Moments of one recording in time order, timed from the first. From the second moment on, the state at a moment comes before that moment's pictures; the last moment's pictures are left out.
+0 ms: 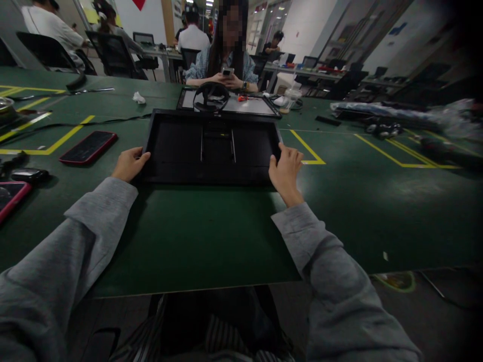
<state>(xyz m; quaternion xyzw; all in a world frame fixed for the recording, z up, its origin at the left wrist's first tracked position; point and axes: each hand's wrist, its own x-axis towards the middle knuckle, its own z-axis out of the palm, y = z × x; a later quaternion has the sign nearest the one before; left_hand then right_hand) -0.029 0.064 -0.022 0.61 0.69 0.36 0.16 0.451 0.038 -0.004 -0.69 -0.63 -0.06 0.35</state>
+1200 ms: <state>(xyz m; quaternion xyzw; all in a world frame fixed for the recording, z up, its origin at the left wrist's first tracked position) -0.019 0.062 -0.023 0.63 0.67 0.37 0.13 0.534 0.059 -0.028 -0.72 -0.66 -0.09 0.21</state>
